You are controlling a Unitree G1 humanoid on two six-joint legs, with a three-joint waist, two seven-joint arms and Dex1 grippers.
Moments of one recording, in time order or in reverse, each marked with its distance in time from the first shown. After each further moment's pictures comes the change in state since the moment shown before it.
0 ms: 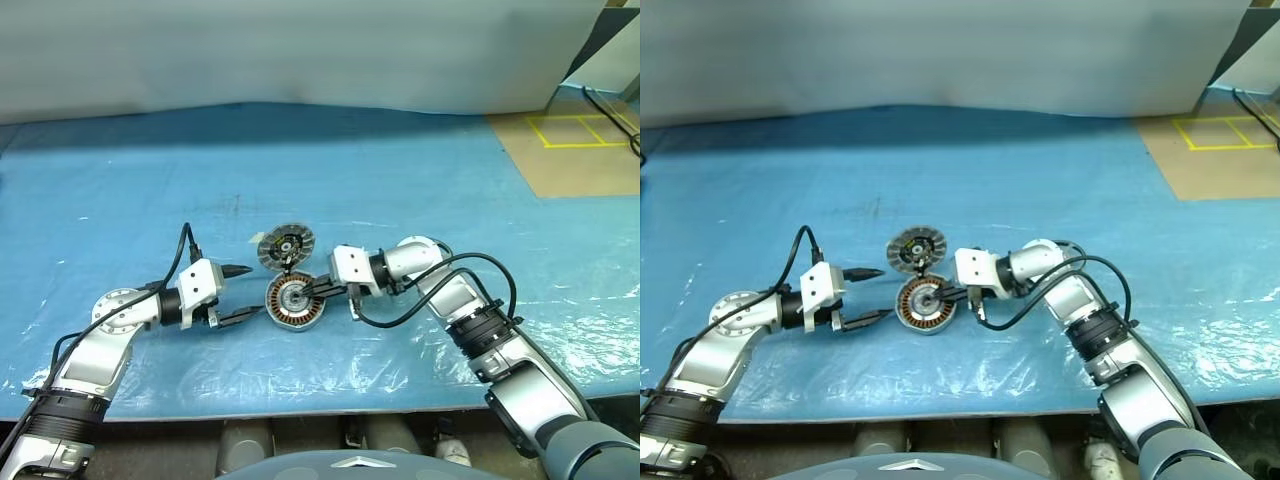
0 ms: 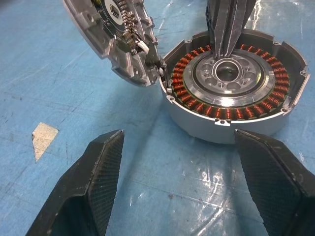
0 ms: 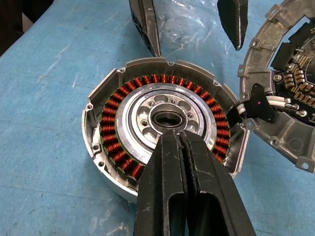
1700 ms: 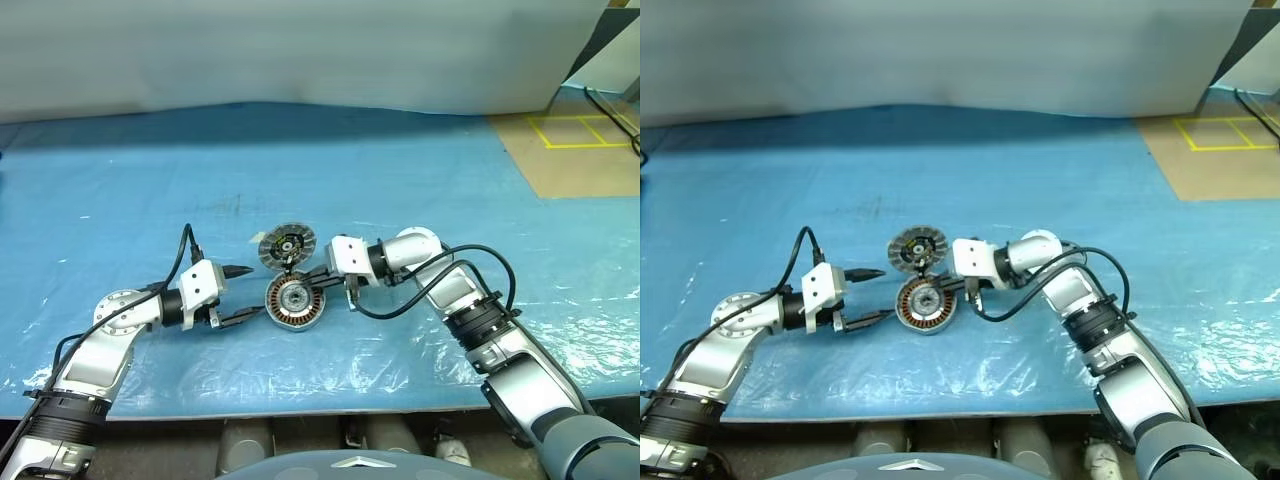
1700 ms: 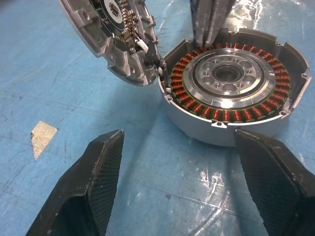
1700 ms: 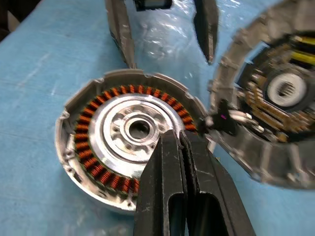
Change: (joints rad) left arm 0.006 -0.007 -0.003 -0.014 0.005 0.011 0.011; right arm -0.045 -0.006 -0.045 0.007 -0.005 0.011 -0.041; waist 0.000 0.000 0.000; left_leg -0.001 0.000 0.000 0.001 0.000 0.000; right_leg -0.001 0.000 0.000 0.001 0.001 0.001
